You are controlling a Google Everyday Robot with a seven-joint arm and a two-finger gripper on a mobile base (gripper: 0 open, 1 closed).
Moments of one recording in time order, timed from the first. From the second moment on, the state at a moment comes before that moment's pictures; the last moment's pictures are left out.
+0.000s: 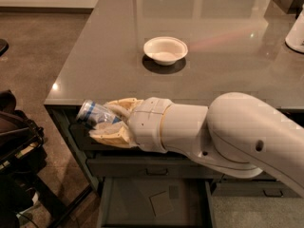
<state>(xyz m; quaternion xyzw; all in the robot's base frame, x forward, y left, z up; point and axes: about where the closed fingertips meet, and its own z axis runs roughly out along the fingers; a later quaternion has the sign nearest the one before) 0.421 0.085 0.898 -0.51 0.63 0.23 0.54</state>
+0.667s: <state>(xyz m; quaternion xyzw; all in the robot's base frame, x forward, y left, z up) 0.402 0.052 0.829 -0.43 0.69 0.23 0.54</state>
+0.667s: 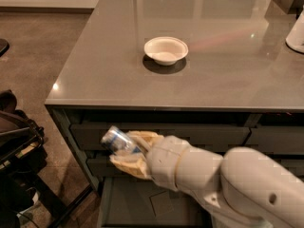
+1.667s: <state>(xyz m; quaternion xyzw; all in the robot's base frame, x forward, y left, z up) 0.392 0.015 0.776 -0.40 0.69 0.24 0.55</state>
